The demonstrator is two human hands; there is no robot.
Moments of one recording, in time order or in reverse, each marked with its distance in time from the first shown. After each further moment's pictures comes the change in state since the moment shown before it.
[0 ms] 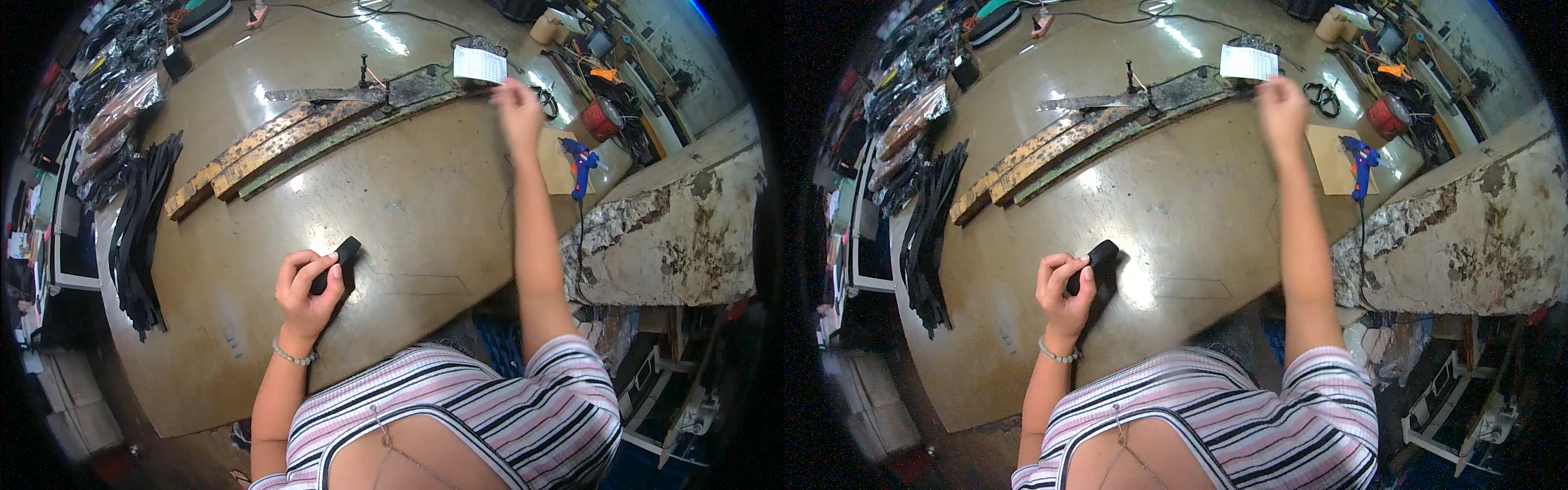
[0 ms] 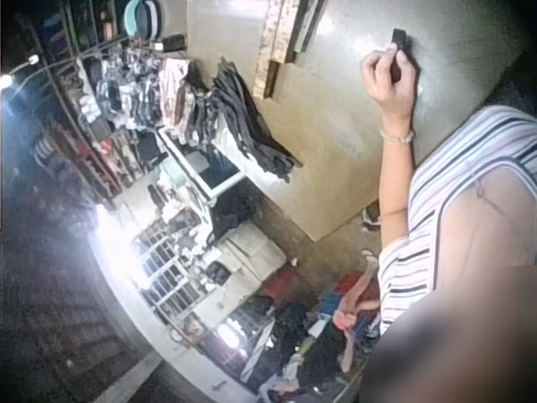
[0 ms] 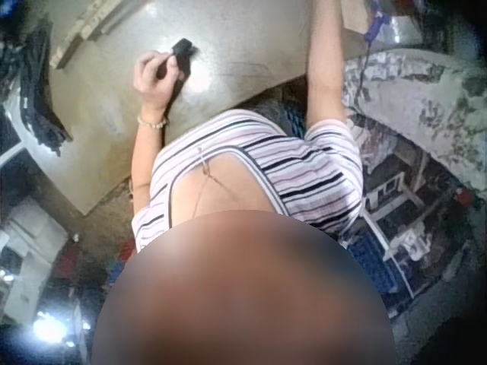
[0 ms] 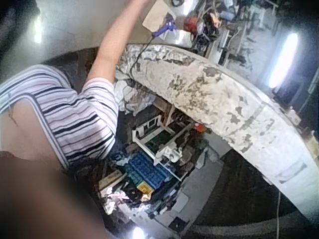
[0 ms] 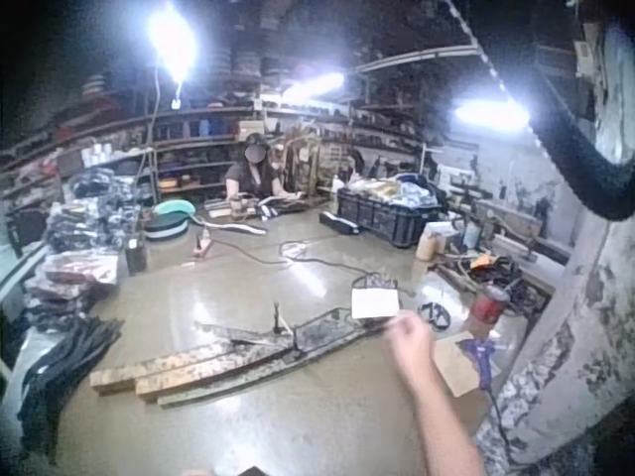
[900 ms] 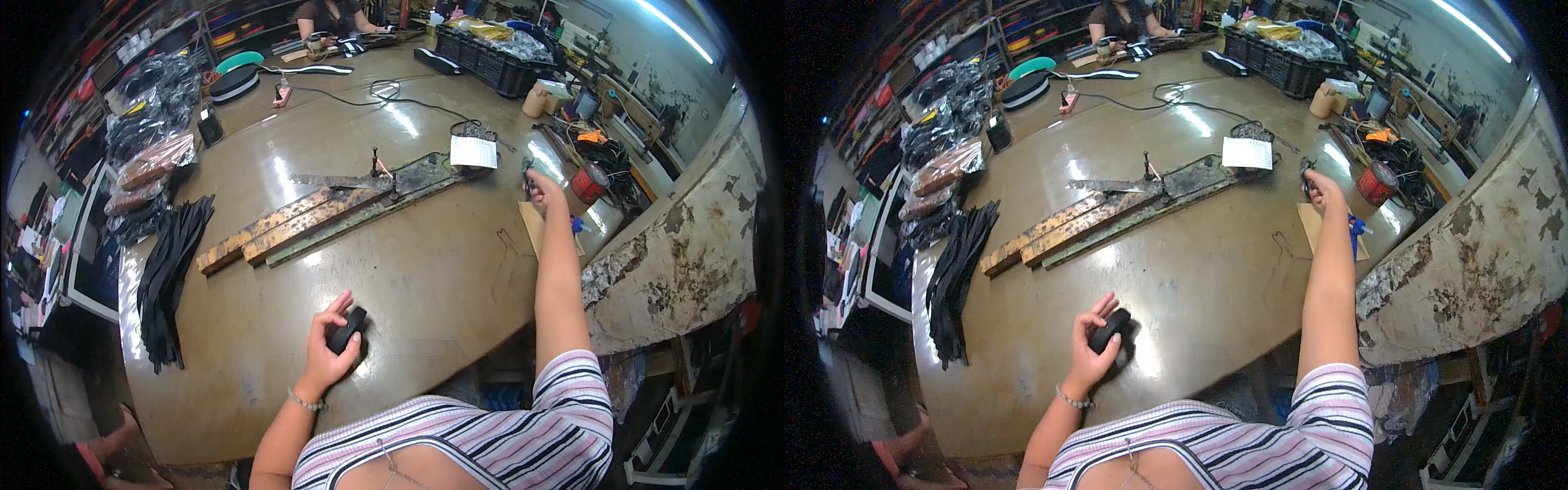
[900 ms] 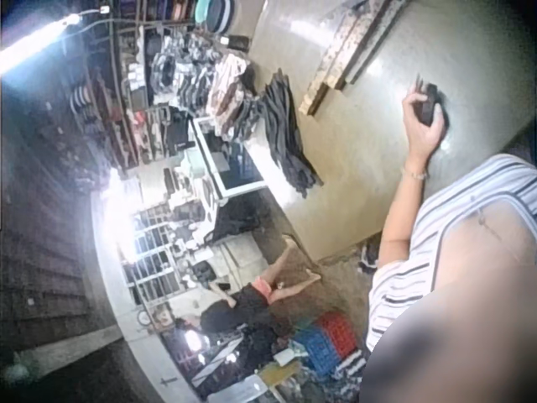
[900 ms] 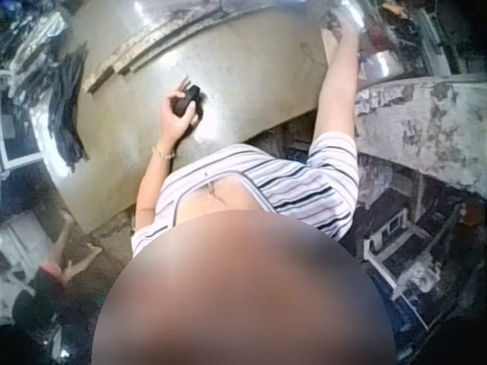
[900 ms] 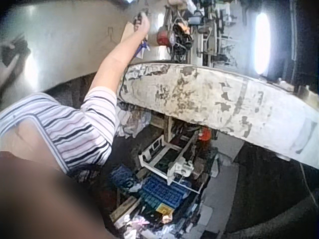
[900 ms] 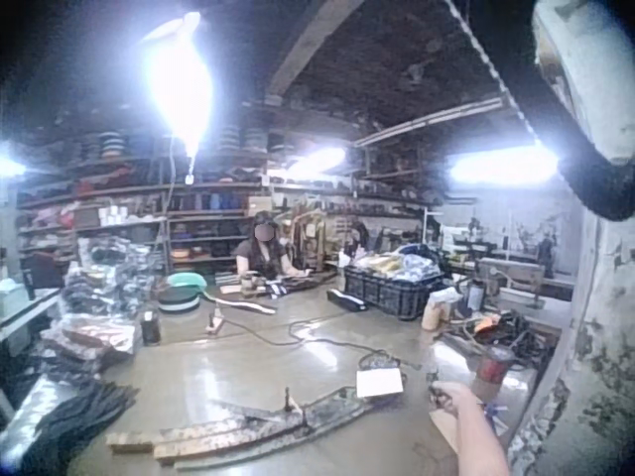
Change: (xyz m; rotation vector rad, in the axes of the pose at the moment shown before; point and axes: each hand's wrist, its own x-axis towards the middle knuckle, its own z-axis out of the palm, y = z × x) left_hand -0.006 -0.003 0.007 -0.573 -0.197 -0.264; right_hand 0.131 0.147 -0.104 0.082 -0.367 1.090
